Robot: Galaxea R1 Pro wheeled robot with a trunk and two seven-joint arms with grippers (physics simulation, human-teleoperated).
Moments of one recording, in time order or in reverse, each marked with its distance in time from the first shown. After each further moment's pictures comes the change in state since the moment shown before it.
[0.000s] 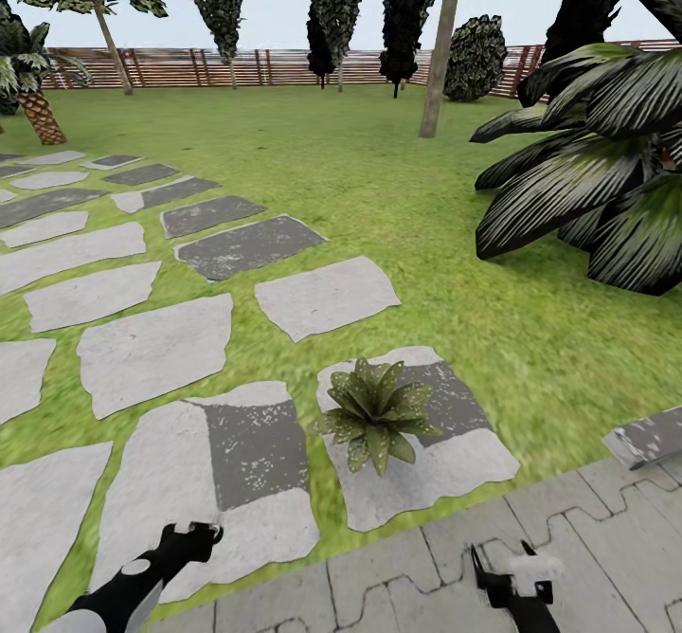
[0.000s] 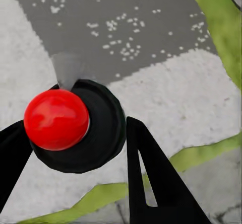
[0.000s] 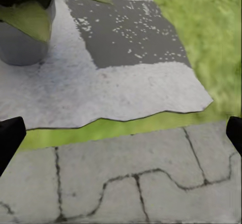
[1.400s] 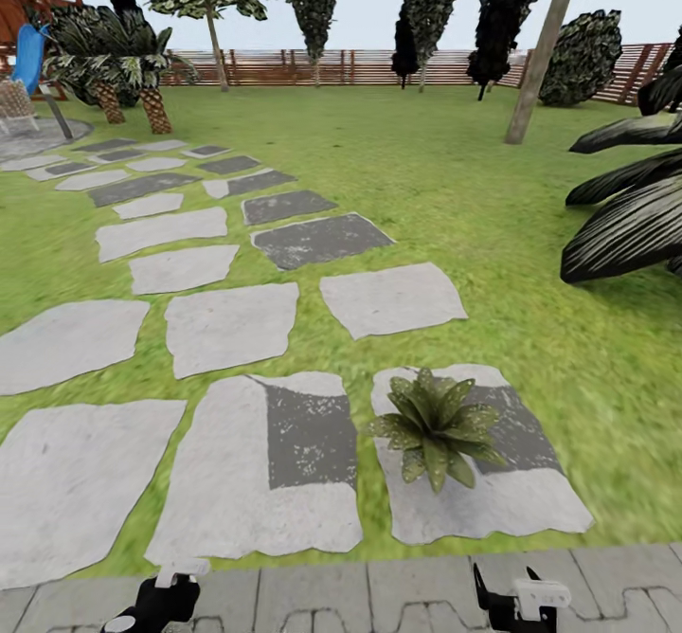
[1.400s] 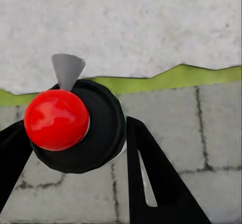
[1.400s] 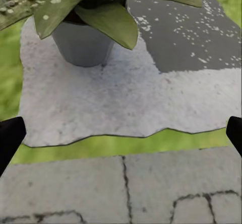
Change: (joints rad) left arm 0.072 0.001 -0.001 0.099 0.005 -0.029 0.096; right arm 0.008 -0.013 -0.099 0.100 0.010 -0.003 -0.031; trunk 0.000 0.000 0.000
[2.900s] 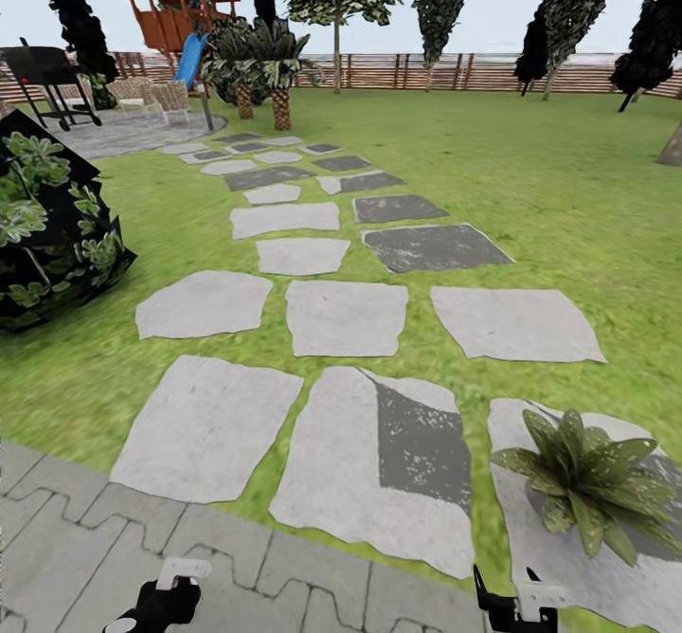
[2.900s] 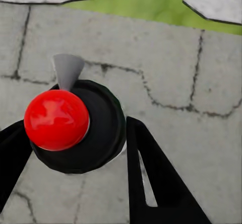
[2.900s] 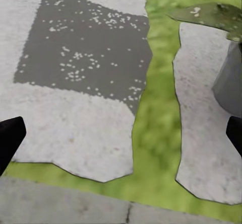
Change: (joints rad) left arm 0.000 -0.003 0.000 0.008 -0.001 0.000 0.000; right arm 0.002 0.000 -0.001 0.001 0.001 0.001 0.000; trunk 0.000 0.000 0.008
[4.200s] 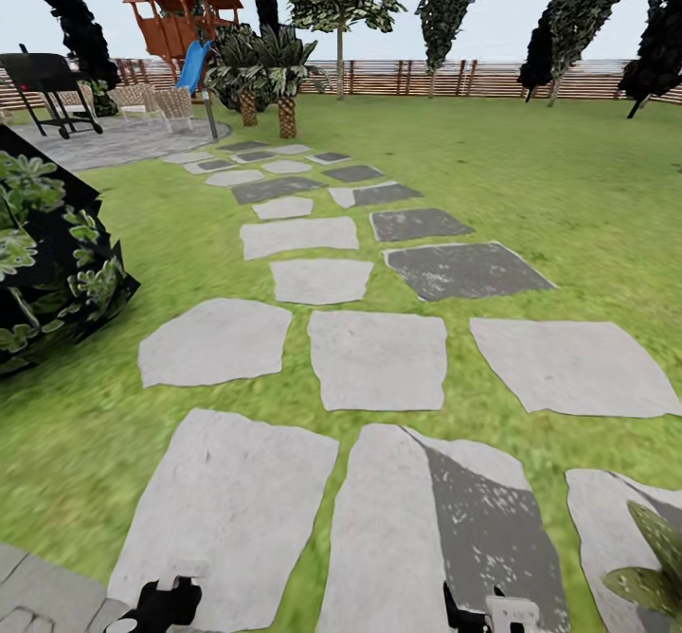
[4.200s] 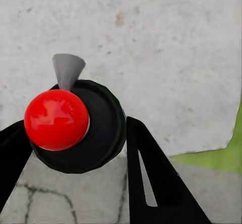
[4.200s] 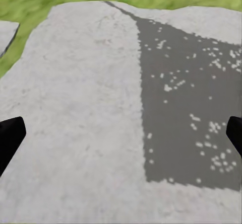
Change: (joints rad) left arm 0.001 -0.003 0.000 0.002 0.001 -0.001 0.000; right arm 0.000 -0.005 0.001 0.184 -0.002 0.009 -0.002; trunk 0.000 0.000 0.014
